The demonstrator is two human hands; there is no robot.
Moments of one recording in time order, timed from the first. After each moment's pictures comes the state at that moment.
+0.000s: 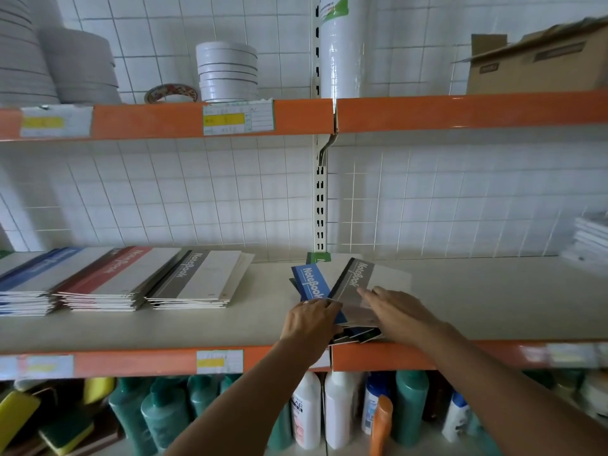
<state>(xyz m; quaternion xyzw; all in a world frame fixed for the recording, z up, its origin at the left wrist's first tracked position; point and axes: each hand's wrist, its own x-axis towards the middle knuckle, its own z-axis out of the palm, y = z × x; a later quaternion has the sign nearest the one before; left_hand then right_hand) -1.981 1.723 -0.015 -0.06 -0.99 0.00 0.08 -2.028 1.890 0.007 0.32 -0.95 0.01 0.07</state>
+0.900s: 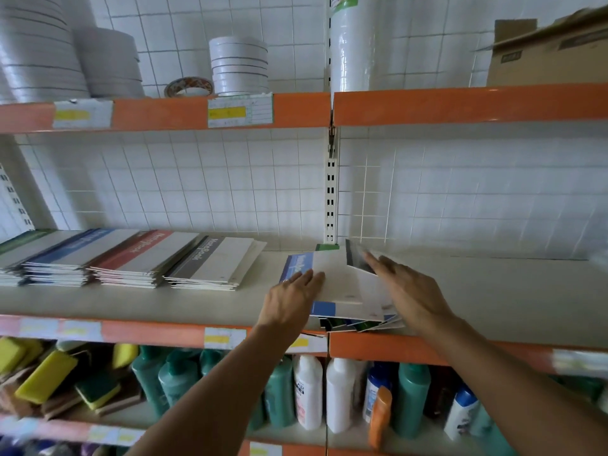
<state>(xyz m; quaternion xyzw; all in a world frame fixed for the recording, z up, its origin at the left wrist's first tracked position) -1.944 1.713 0.019 0.01 -0.99 0.03 0.15 -2.017 1.914 0.034 0.32 -0.93 0.00 0.17</state>
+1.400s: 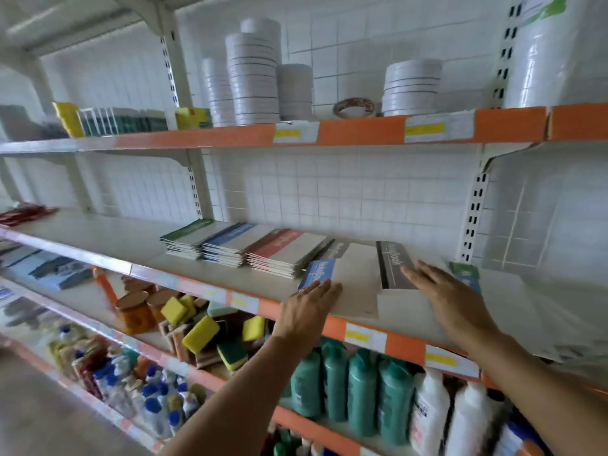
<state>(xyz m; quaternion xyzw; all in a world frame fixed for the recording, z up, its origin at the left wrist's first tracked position) -1.806 1.555 0.023 0.11 -0.97 -0.01 0.23 -1.968 1.752 0.028 0.43 -0.85 0.15 0.25</state>
